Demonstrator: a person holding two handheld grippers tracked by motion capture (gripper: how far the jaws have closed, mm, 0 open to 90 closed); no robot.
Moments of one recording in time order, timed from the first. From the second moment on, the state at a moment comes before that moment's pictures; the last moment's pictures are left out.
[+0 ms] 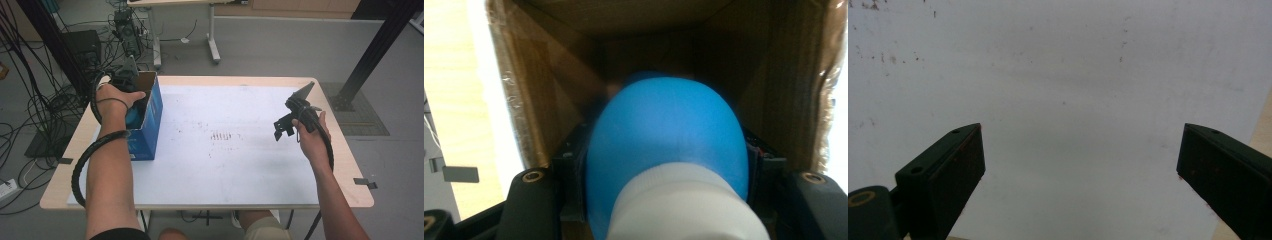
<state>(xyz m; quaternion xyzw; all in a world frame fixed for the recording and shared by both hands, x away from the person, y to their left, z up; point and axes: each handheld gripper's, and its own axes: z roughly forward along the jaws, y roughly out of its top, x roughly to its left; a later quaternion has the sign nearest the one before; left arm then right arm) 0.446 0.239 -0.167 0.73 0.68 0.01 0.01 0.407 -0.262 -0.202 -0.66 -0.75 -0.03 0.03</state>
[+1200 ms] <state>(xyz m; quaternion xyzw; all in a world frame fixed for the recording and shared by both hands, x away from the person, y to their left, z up) 0.448 0.239 -0.168 0.73 0.69 0.01 0.01 0.406 -0.260 -0.201 -0.66 -0.75 -0.03 0.03</state>
